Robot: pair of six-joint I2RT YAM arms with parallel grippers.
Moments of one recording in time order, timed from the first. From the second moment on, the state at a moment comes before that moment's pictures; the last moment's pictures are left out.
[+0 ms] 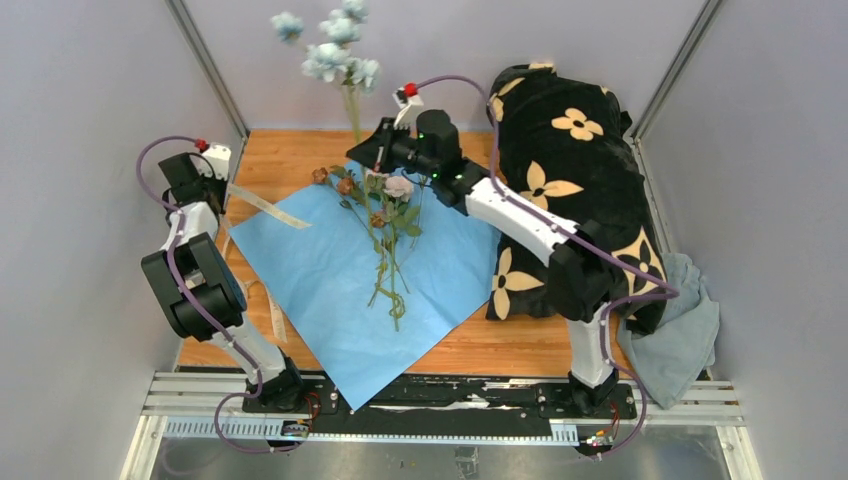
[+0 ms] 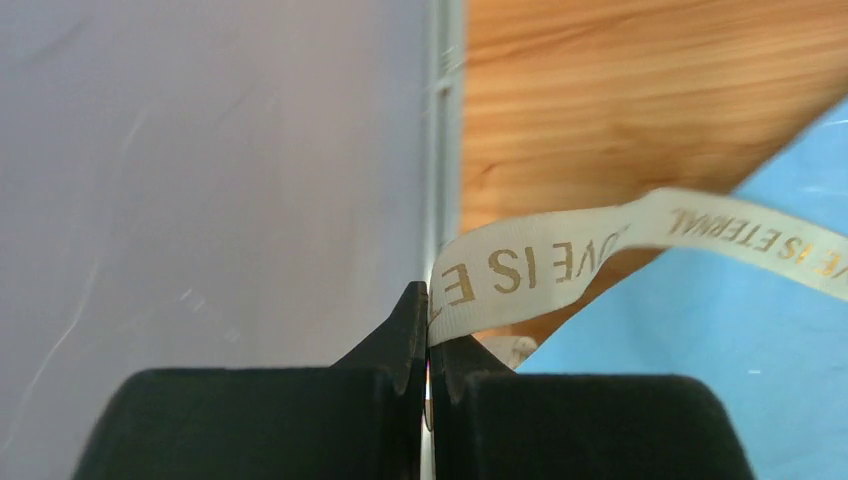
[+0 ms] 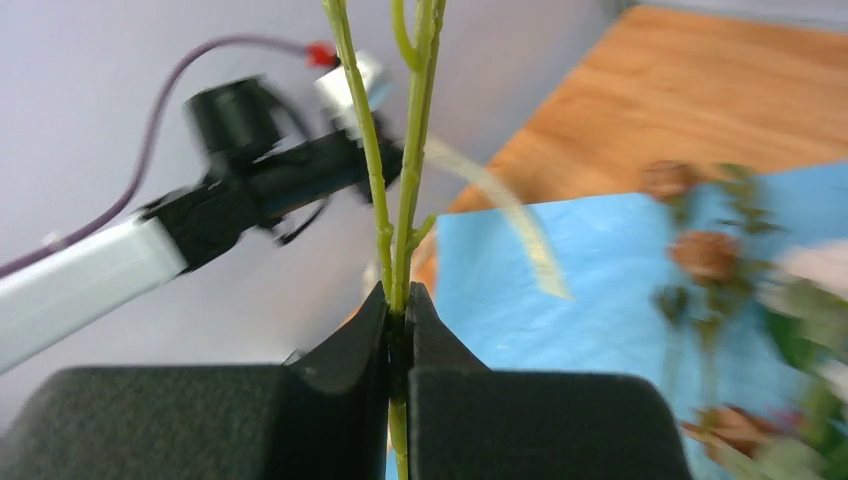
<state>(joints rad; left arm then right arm) 0.49 1.70 1.18 -0.07 0.19 0.61 0.78 2.04 1.83 0.21 -0.38 0.67</state>
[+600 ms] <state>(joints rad) 0.49 1.65 1.19 0.11 -0.49 0.43 0.85 2.27 1.78 -0.21 -0.07 0.69</state>
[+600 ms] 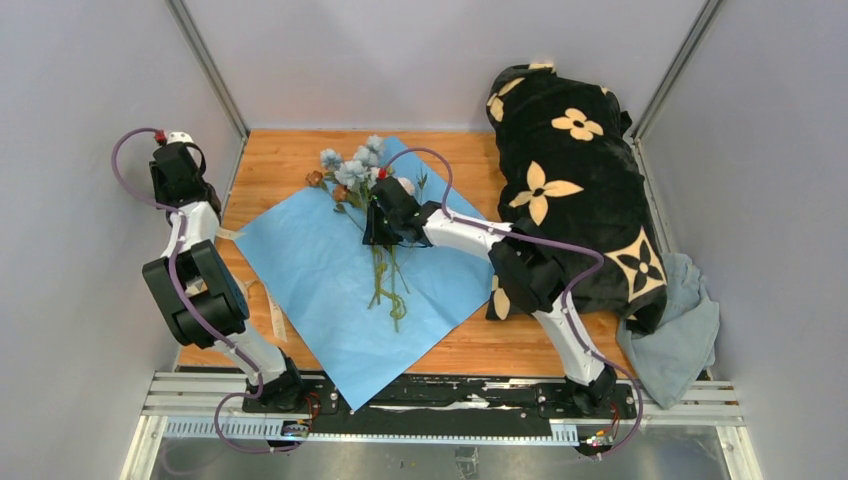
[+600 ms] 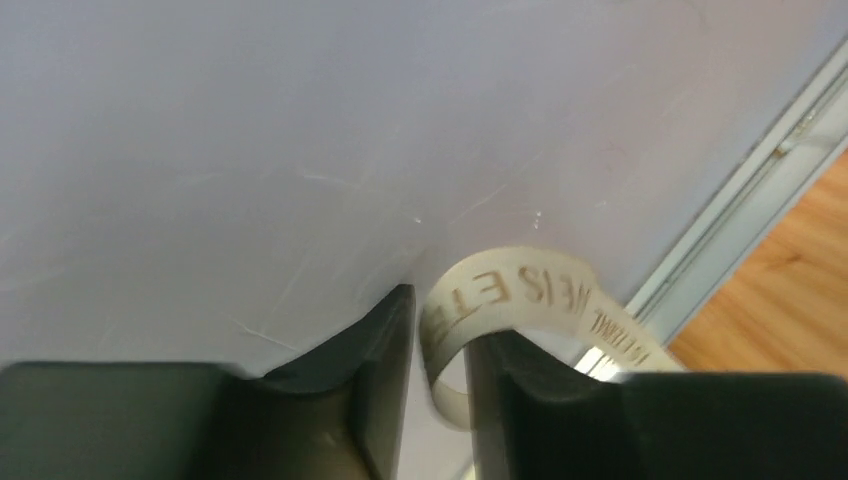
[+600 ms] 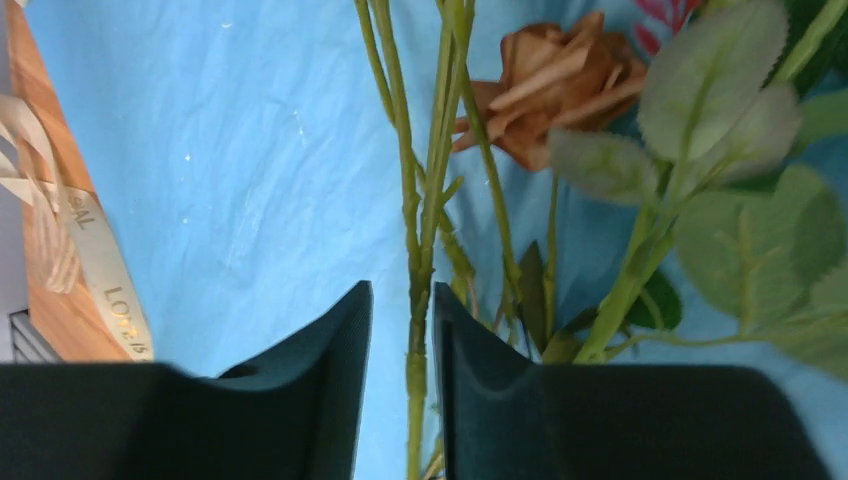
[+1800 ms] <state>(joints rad) -0.04 1.86 1.18 -0.40 -0.10 0.54 0.61 2.18 1.67 -0.52 0.06 0.32</state>
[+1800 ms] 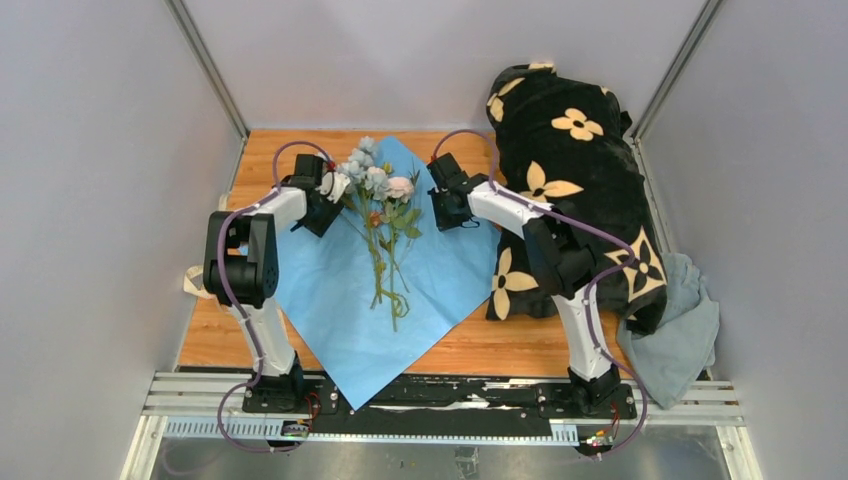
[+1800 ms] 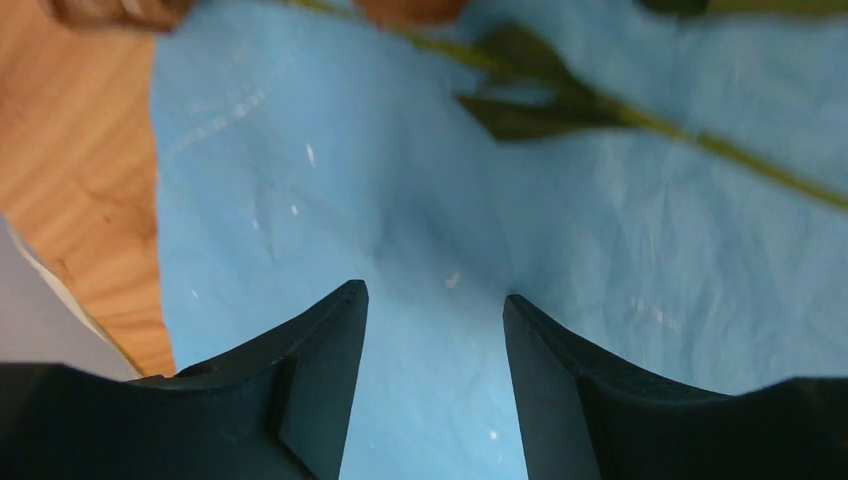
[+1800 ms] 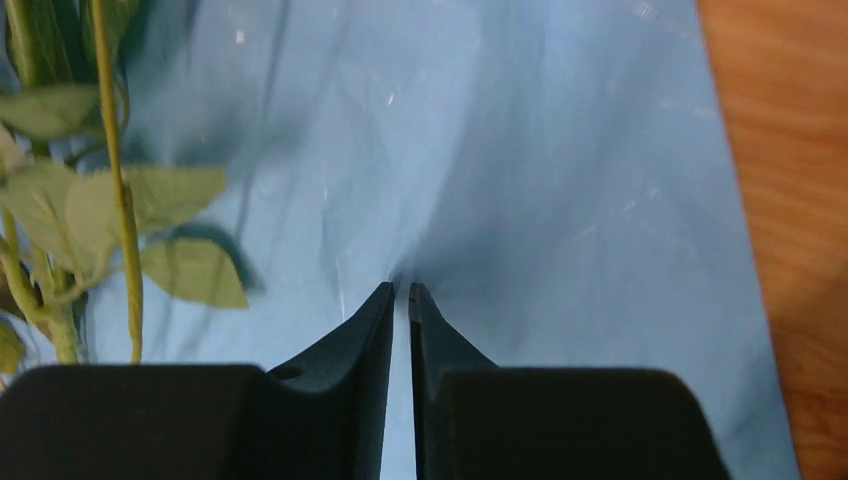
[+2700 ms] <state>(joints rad) -0.19 1.73 1.30 -0.61 -0.08 0.53 0.40 1.86 1.47 -0.71 0.05 0.22</state>
